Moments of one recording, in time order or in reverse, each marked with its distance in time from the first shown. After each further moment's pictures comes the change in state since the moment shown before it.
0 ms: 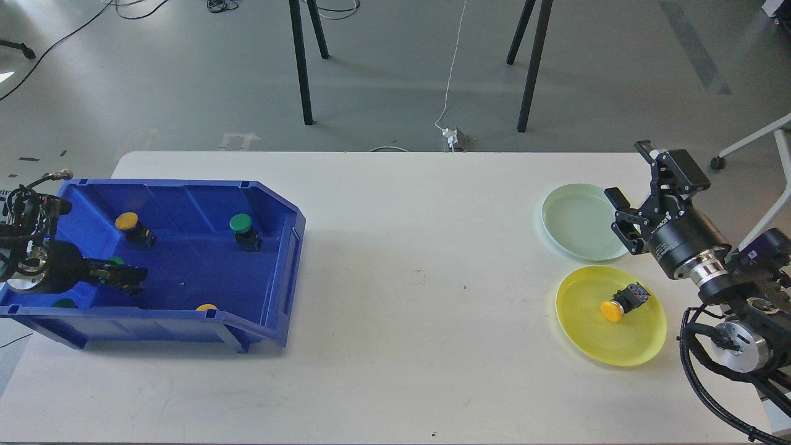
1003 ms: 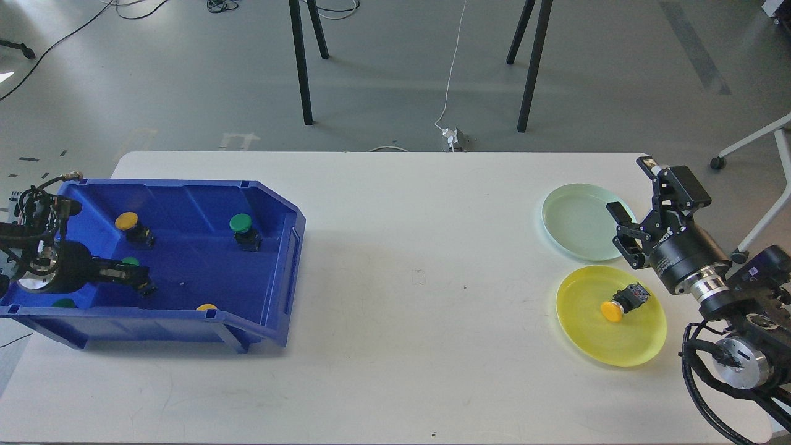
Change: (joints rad) left arm -0.020 -0.025 -0.003 0.001 -0.006 0.000 0.000; right arm -0.049 0.002 0.000 0.001 0.000 0.000 0.029
